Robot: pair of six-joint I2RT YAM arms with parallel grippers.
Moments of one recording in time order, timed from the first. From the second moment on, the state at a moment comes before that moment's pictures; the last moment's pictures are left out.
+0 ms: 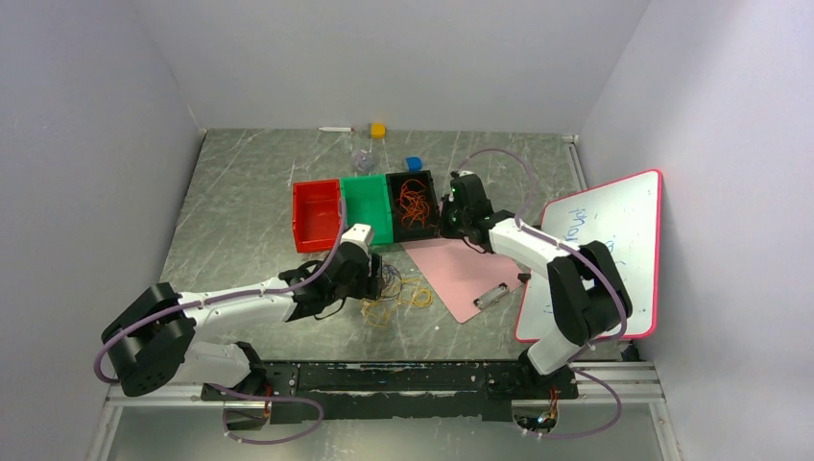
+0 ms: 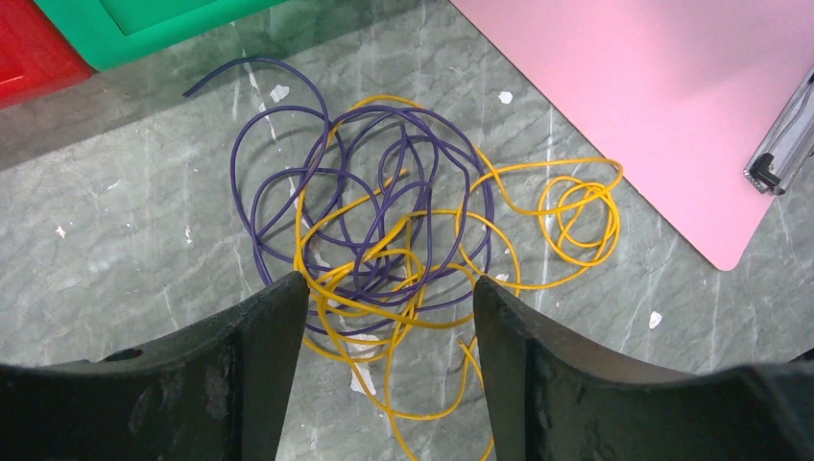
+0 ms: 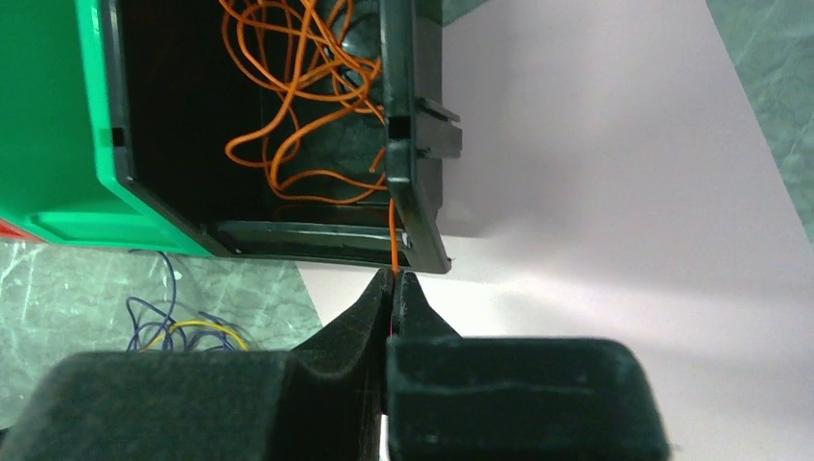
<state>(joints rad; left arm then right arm) -0.93 1.29 0.59 -0.01 -0.26 -0.60 0.46 1.60 0.94 -0.11 0.00 0.44</state>
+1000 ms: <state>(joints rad) -0.93 1.25 0.58 -0.02 -0.26 -0.62 0.56 1.94 1.28 -0.16 0.05 0.33</state>
